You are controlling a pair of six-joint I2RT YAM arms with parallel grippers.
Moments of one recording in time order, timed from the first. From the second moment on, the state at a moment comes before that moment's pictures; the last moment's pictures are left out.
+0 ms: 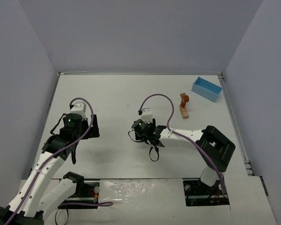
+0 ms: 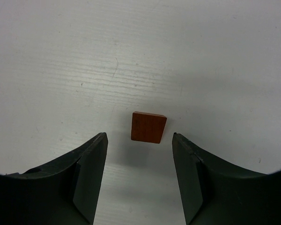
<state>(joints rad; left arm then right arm) -0.33 0.79 0.81 -0.72 -0.19 -0.32 0.97 1.69 0.95 -0.18 0.52 0.64</state>
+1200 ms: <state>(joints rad) -0.33 0.83 0.81 -0.73 -0.25 -0.30 0.95 1.78 0.99 -0.17 0.59 0.74</state>
